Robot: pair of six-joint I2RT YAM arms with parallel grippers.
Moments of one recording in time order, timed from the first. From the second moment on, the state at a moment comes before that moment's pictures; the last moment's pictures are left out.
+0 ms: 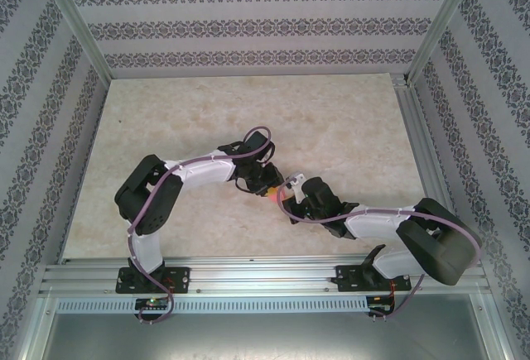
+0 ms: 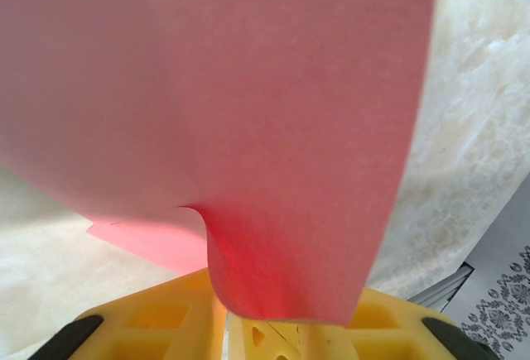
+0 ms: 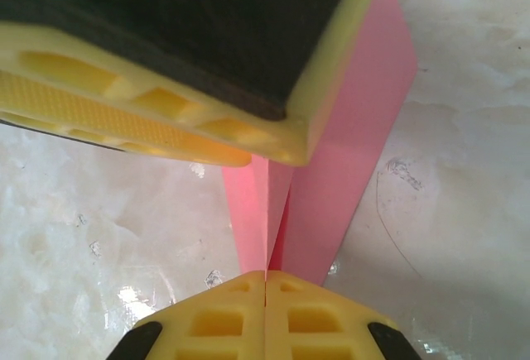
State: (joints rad) left arm -0.75 1.88 1.21 -0.41 0.44 -1.20; right arm 0.77 1.35 0.33 0.31 -0.09 0.22
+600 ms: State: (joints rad) left arm -0.75 1.91 1.24 -0.44 0.42 -1.16; right arm 0.62 1.20 0.26 0.28 -0.18 0.39
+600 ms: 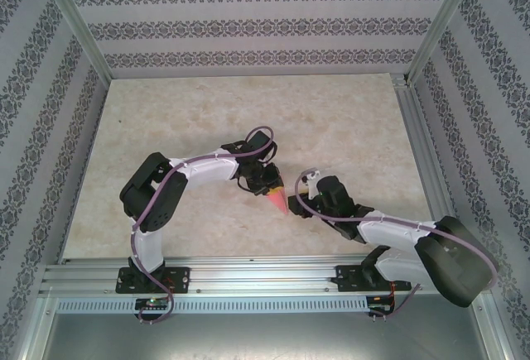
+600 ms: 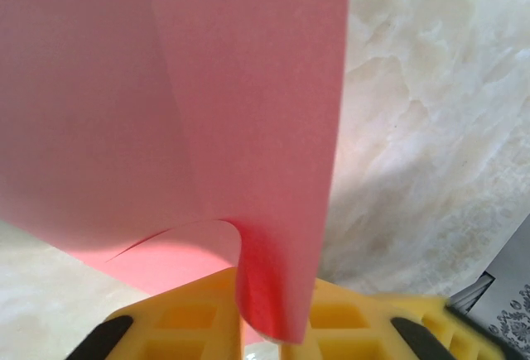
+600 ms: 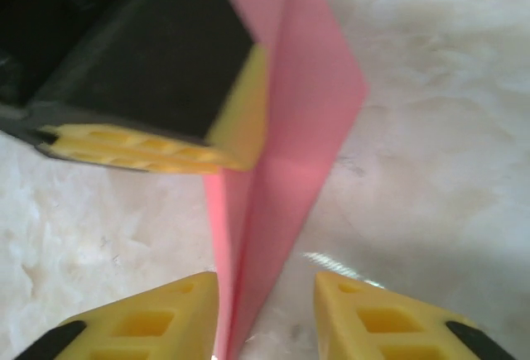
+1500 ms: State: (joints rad) left arm -0.73 1.91 1.24 -0.44 0.46 -1.04; right arm 0.50 1.41 0.36 0.35 -0.62 0.83
